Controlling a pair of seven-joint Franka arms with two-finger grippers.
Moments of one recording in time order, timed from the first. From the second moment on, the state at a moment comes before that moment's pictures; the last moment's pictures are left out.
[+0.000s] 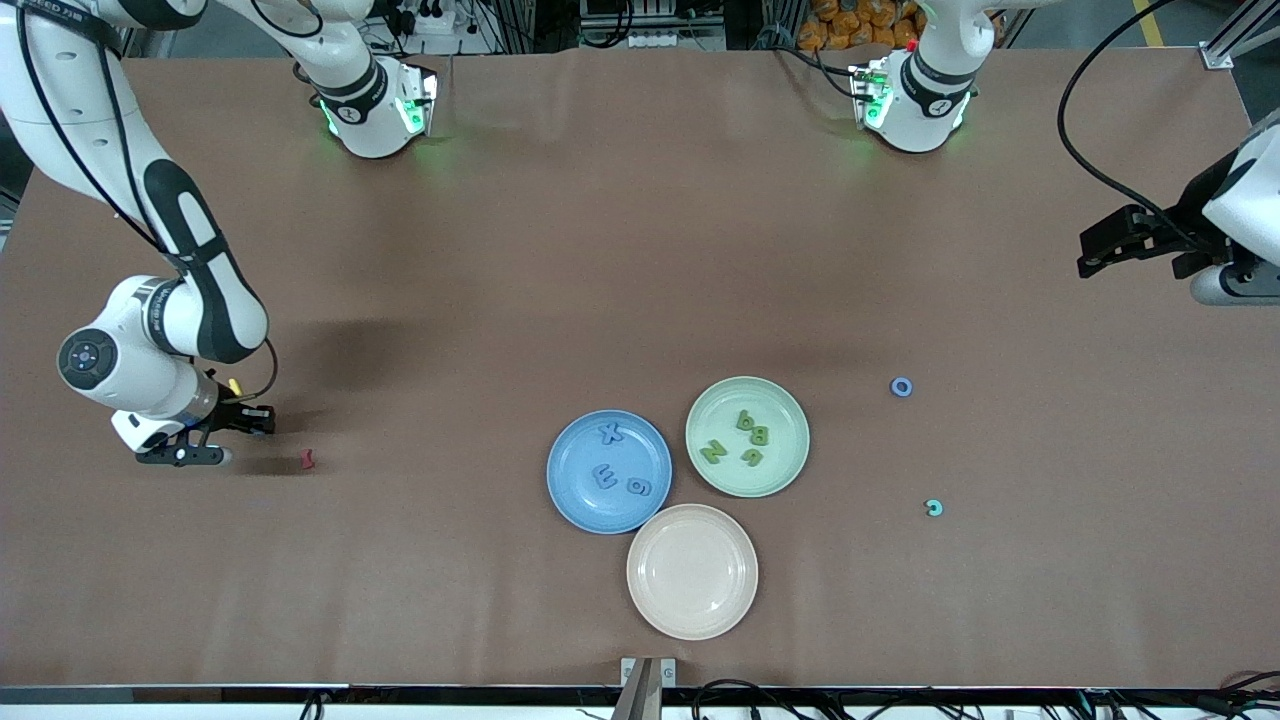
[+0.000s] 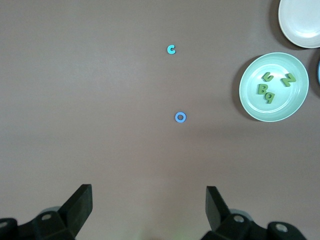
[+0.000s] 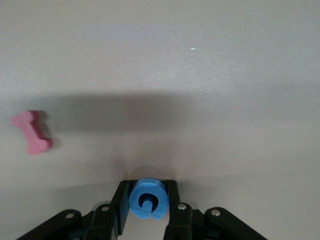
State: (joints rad) left arm 0.00 0.09 -0.10 -1.42 0.02 1.47 -0.07; right arm -0.16 0.59 -0.03 -1.94 -0.04 2.53 -0.13
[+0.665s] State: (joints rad) left arm -0.02 0.12 -0.12 -1.42 0.02 1.47 -0.10; right arm 0.15 0.54 0.01 -1.86 -0.02 2.35 0.46
